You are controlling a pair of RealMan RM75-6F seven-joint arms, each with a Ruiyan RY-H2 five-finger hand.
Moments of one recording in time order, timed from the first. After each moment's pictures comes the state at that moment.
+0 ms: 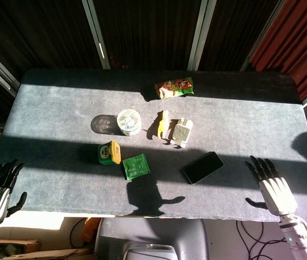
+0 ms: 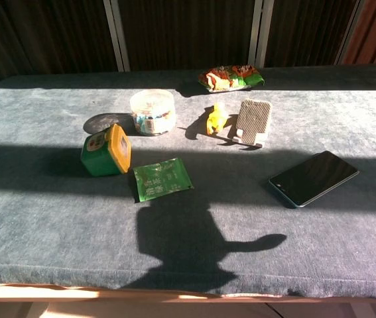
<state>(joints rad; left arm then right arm) -0.09 -1.12 0.00 -1.59 1.59 1.51 0.04 0.21 -1.20 -0.11 -1.55 -1.54 1.47 -0.14</state>
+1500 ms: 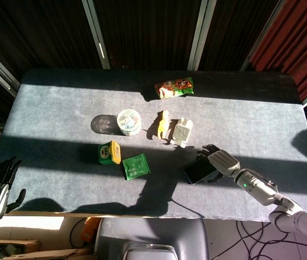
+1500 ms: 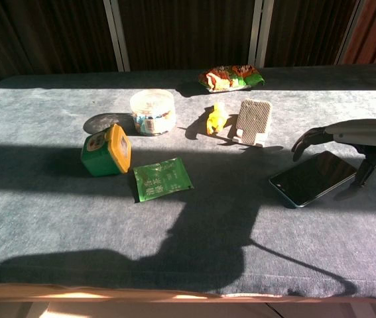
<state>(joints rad) -0.11 -1.12 -0.02 -1.59 1.54 1.47 0.03 0.70 -1.44 -0.08 -1.03 -1.69 0.86 0.50</state>
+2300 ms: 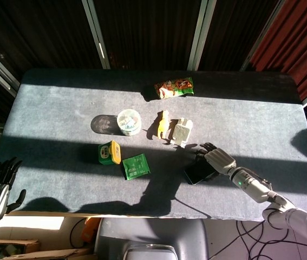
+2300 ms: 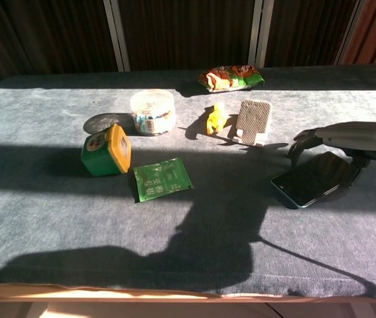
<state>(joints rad) -0.11 -1.12 -0.02 -1.59 1.54 1.48 0.03 0.73 -1.51 -0.09 -0.95 -1.64 0.83 0.44</state>
